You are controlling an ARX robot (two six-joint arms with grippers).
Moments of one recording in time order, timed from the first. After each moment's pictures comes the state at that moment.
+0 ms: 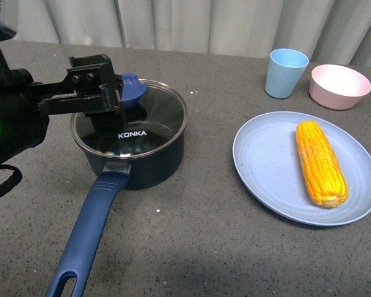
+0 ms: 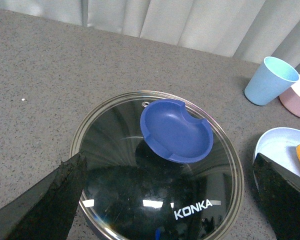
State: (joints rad) left arm -0.37 1.79 0.44 1.10 -0.13 -0.24; right arm 0.00 0.00 0.01 0.00 0.00 0.00
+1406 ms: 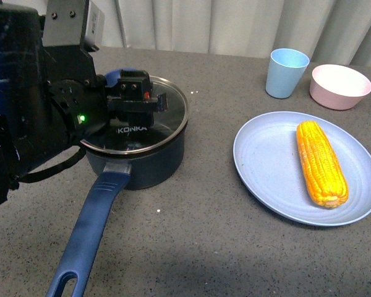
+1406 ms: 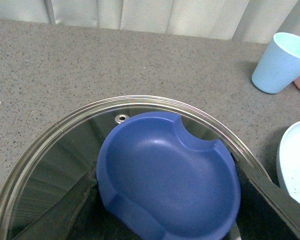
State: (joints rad) left arm -0.37 2.05 0.67 1.13 -0.08 -0.15; right arm 0.00 0.00 0.01 0.00 0.00 0.00
